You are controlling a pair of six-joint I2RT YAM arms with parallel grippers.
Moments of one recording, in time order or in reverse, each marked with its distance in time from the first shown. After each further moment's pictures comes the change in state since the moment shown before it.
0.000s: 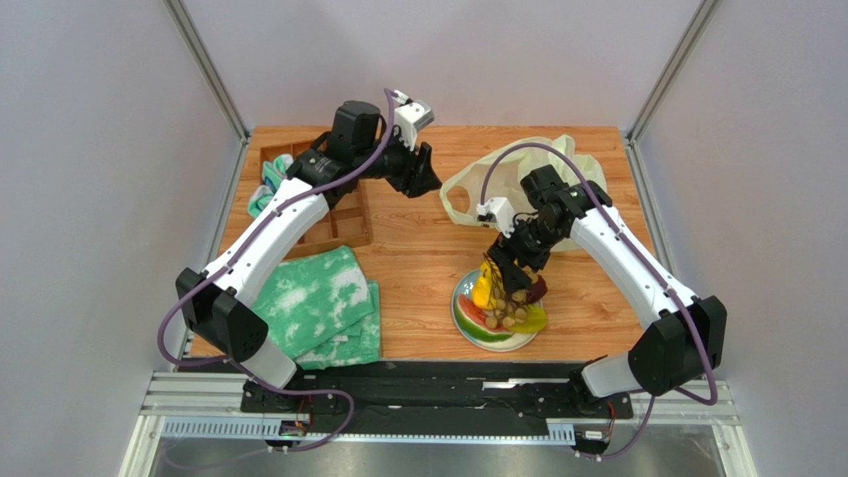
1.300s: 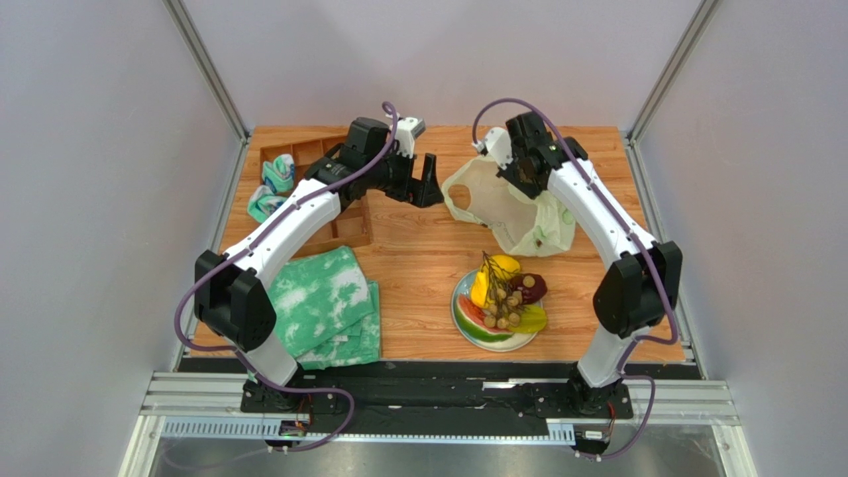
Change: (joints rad) left arm 0.026 0.067 -0.126 0.056 -0.091 -0.227; right arm -0.037 0.306 0.335 0.312 0.669 -0.055
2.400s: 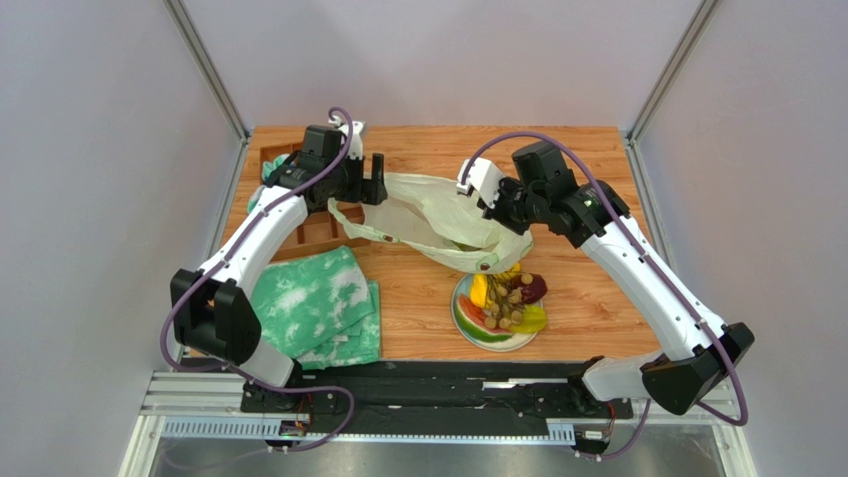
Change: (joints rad) left arm 0.195 -0.109 -0.144 -0.071 -0.239 0.040; right arm 0.226 -0.391 -0.128 -0.039 -0.367 -0.032
